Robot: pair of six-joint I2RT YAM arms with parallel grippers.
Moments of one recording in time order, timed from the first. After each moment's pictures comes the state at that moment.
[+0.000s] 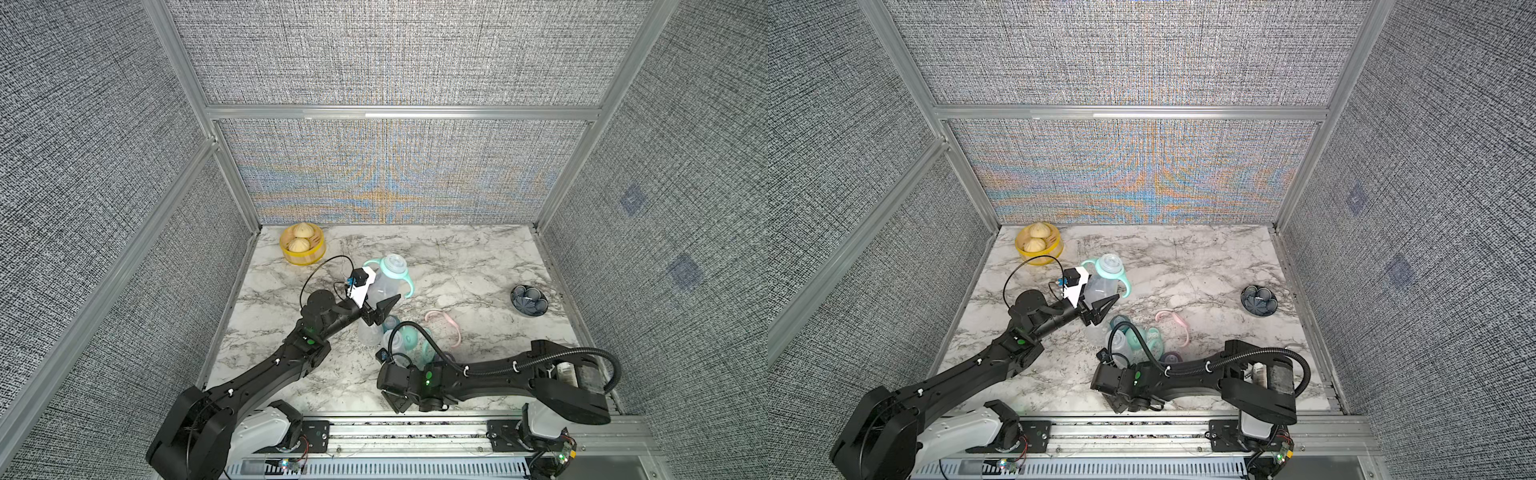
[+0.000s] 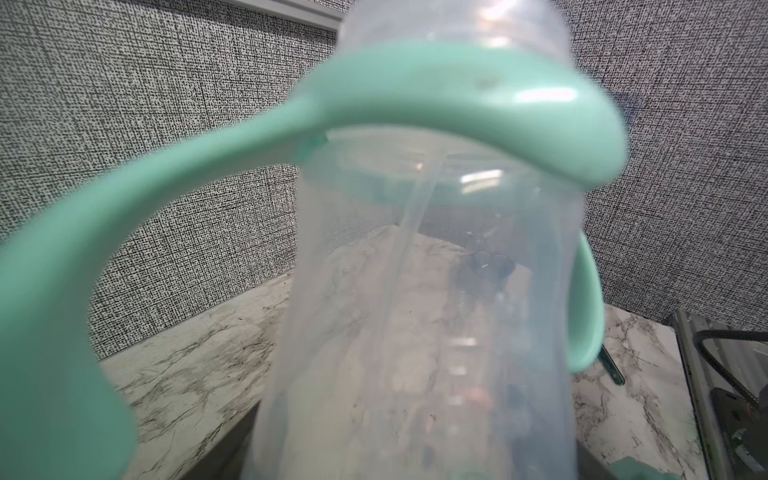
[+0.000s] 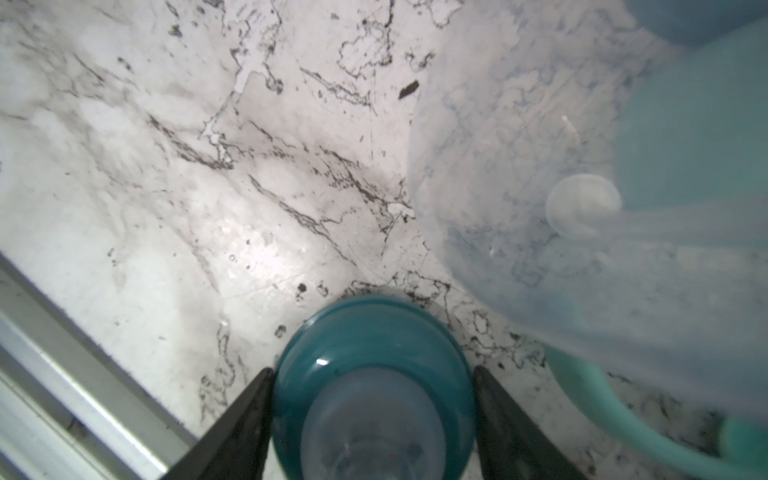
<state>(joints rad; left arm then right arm) -0.61 1.13 0.52 0.60 0.38 -0.04 1.35 1.69 0.89 -0.40 0.24 0.55</state>
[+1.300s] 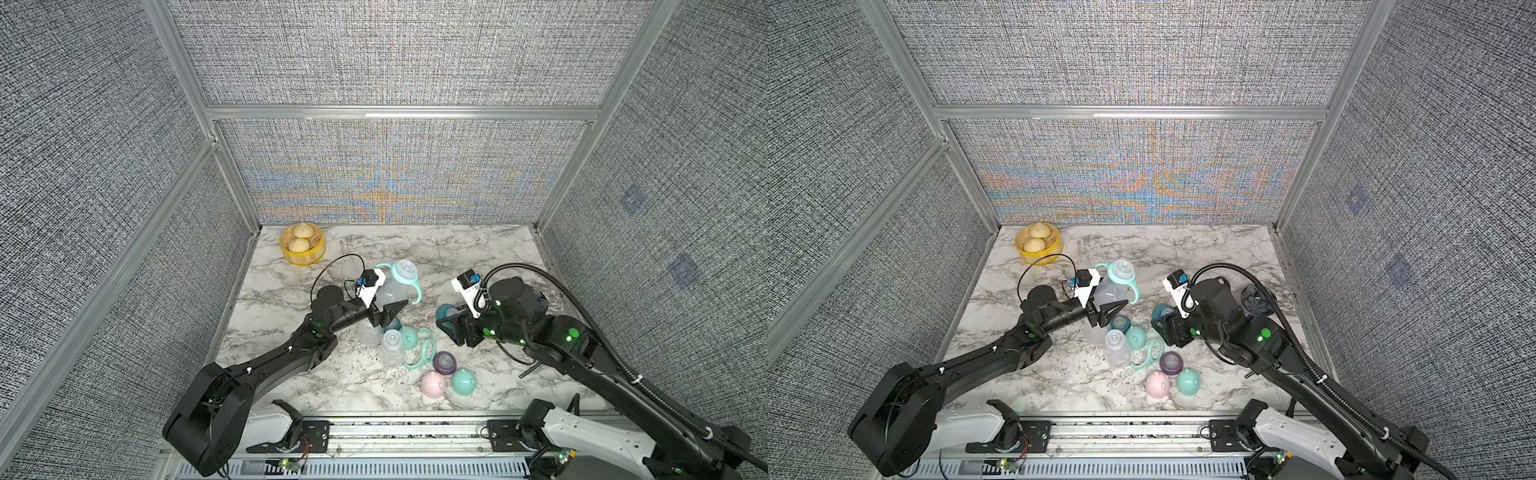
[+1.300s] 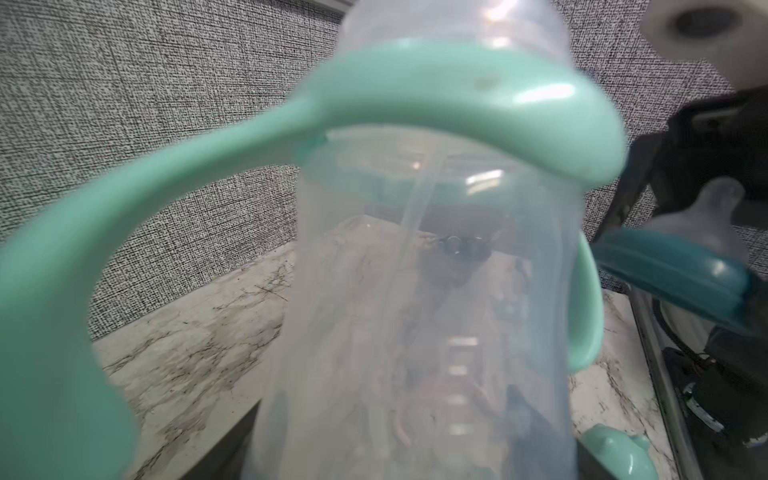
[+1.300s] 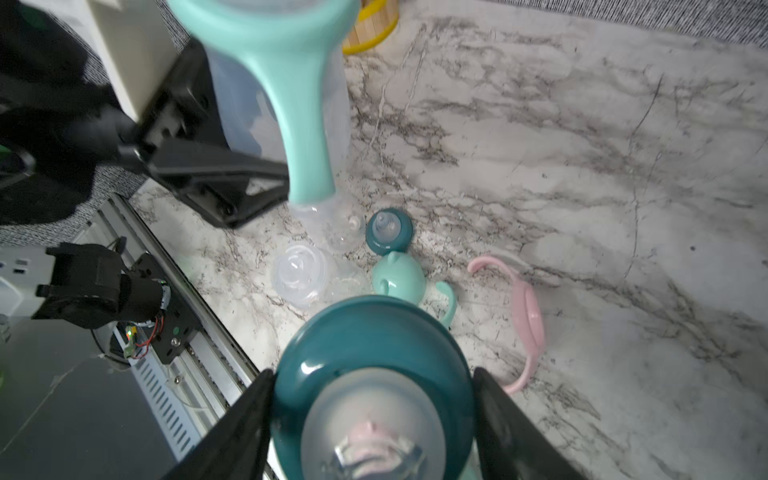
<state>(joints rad) -0.61 1.27 0.55 0.68 0.53 -0.03 0.73 0.96 1.10 -0.79 -0.11 0.22</state>
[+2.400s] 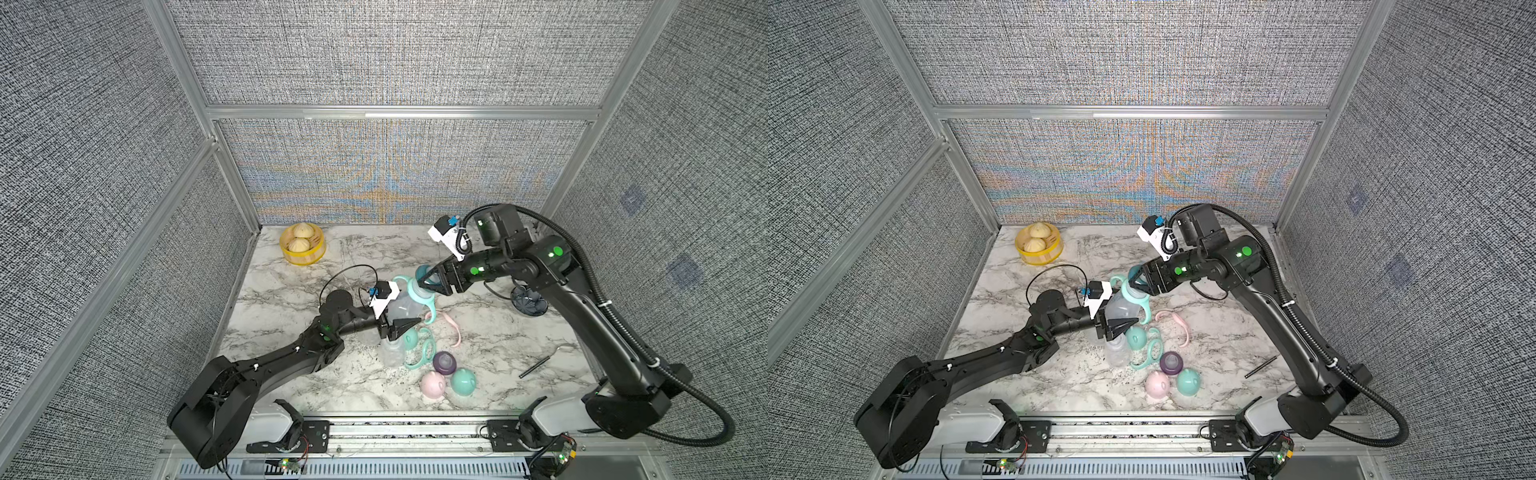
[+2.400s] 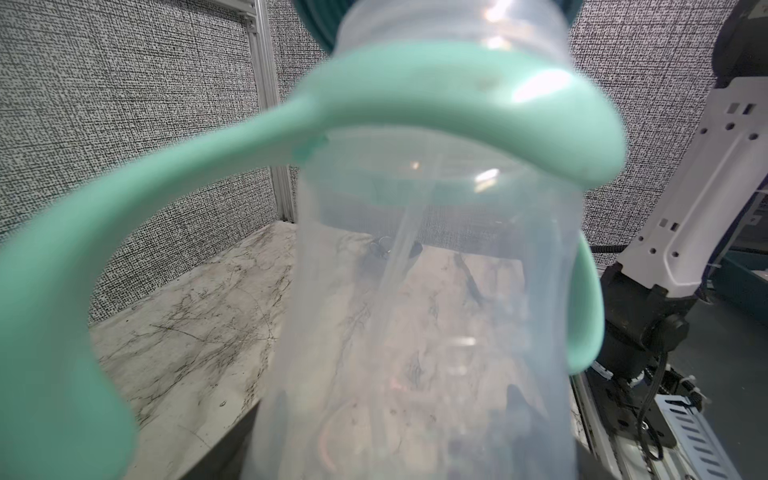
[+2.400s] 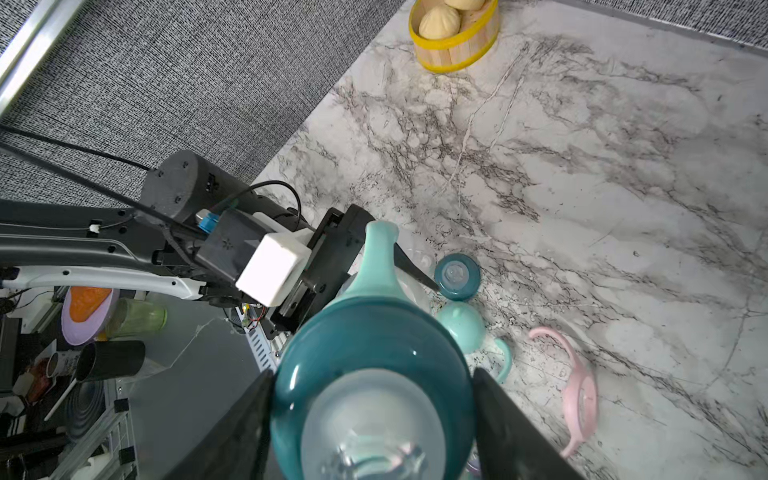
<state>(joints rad) -0.70 1.30 0.55 0.72 0.65 -0.01 0.59 1.45 1.79 -1.14 -0.48 0.08</state>
